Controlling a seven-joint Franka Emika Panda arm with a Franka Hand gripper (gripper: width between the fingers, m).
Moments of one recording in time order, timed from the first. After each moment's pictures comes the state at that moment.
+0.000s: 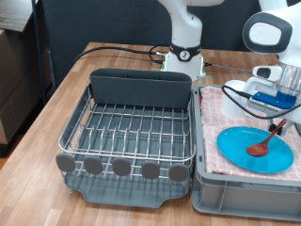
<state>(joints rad) 0.07 0.29 0.33 -2.23 -0.66 2.61 2.34</state>
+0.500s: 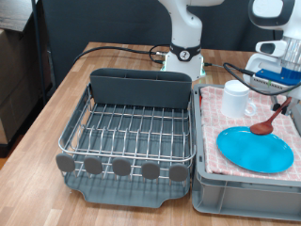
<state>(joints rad) 0.05 0.14 0.37 -2.24 -0.45 2.48 2.13</state>
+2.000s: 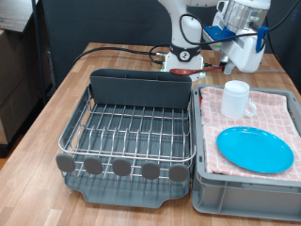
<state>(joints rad) 0.04 -0.25 0.20 -2.52 -0.19 2.27 2.43</state>
